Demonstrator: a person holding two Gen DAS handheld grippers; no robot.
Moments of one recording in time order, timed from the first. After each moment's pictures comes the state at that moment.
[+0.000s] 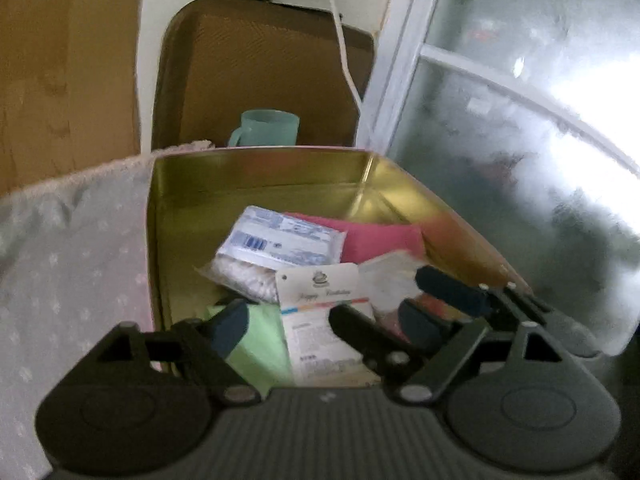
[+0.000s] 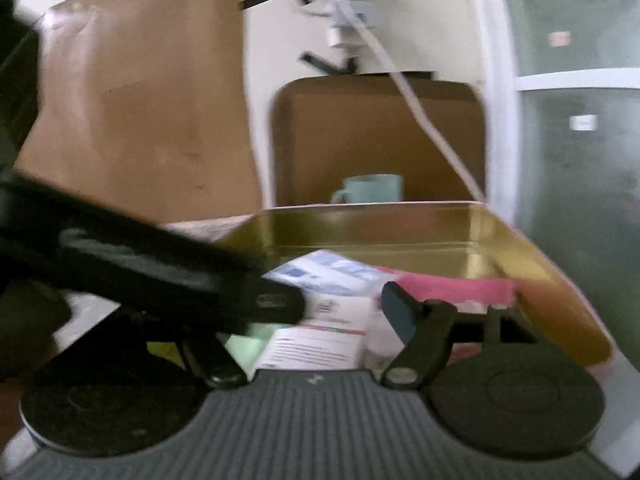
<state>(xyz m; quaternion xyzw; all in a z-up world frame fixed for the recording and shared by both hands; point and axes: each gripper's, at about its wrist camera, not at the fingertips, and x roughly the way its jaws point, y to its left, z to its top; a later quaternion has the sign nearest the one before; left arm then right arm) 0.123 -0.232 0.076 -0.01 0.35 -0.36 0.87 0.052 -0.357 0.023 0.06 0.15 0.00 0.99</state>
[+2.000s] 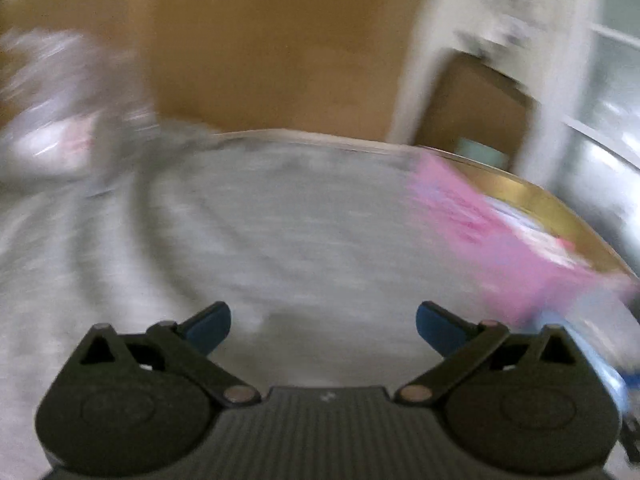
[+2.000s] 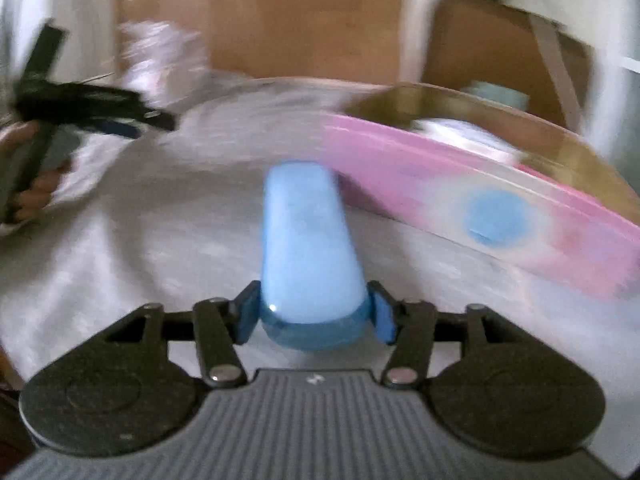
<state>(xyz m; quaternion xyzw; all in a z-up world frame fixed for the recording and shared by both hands) 0.054 -0.018 0.018 -0.05 0.31 -0.19 0.93 -0.087 -0.306 -0.003 -0.05 0.30 0.11 0.94</state>
